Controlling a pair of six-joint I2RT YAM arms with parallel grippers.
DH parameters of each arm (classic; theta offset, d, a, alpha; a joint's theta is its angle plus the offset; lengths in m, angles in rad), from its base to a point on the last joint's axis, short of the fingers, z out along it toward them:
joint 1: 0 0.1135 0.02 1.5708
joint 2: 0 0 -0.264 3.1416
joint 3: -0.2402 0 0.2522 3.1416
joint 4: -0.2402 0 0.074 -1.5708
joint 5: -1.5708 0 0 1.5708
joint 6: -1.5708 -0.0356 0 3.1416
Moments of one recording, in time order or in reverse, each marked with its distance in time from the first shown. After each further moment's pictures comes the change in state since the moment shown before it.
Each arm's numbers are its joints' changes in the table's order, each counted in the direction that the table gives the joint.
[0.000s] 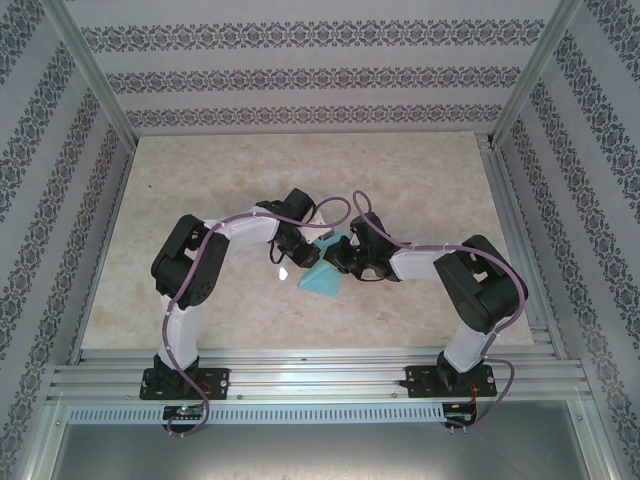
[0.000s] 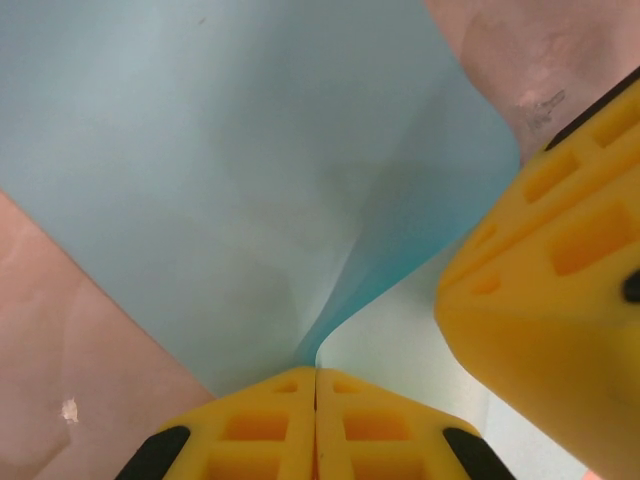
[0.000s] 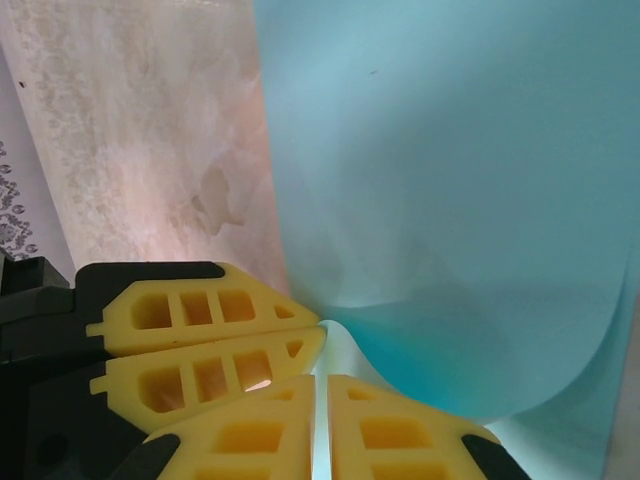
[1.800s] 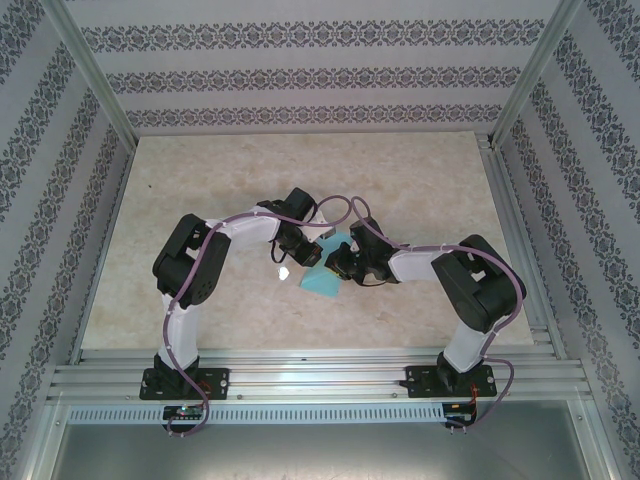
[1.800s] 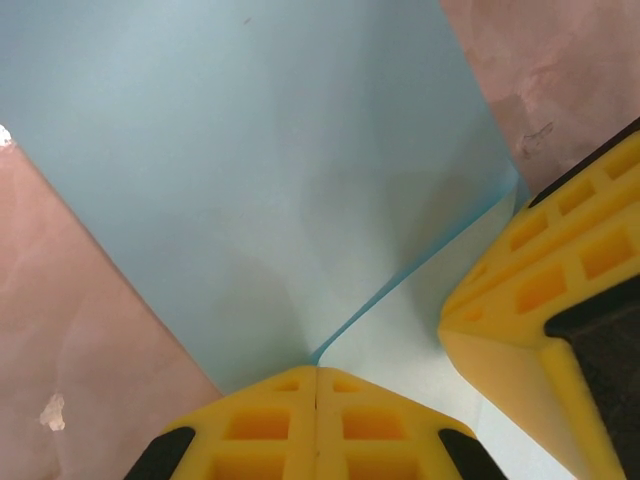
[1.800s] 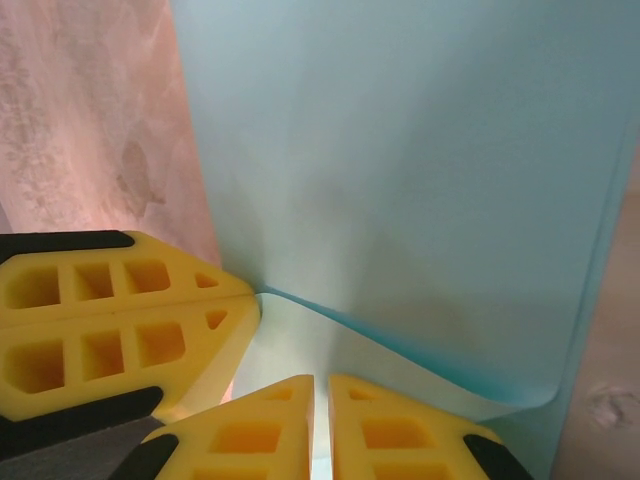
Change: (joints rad) left arm 0.000 -0.012 -0.011 0.019 -0.019 0.027; right arm 0.013 -0.010 0.013 -0.061 -0.016 0.001
